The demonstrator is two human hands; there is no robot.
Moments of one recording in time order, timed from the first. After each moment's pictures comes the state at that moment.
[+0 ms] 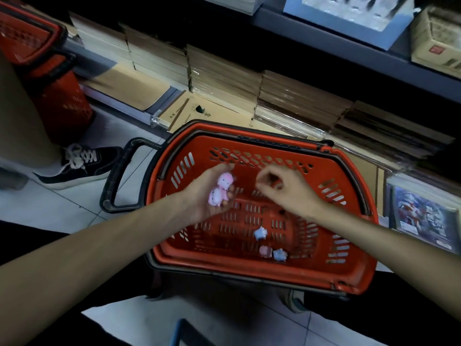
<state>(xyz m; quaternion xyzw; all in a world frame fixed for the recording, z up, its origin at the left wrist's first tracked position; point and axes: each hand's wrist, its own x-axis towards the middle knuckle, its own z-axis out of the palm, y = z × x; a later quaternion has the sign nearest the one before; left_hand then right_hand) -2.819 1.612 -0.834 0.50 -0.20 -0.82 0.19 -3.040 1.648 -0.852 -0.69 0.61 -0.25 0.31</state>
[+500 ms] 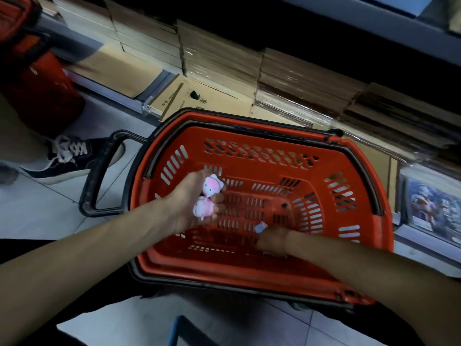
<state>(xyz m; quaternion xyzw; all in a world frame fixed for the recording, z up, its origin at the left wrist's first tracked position) -2.815 1.611 -0.850 0.52 -0.21 -0.81 0.16 -3.056 1.688 -1.044 -0.84 0.29 0.43 0.15</state>
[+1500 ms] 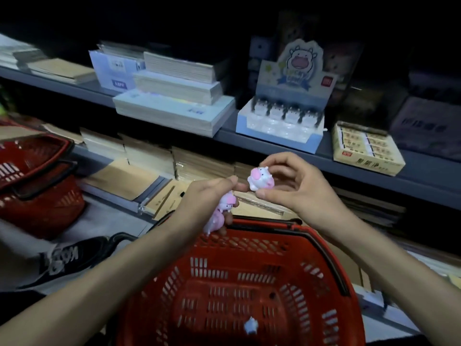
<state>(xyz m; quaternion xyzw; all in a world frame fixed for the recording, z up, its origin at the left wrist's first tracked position) -2.866 1.577 -0.685 0.42 -0.53 -0.65 0.35 -3.066 1.627 -0.657 -0.59 0.52 -0.48 0.38</state>
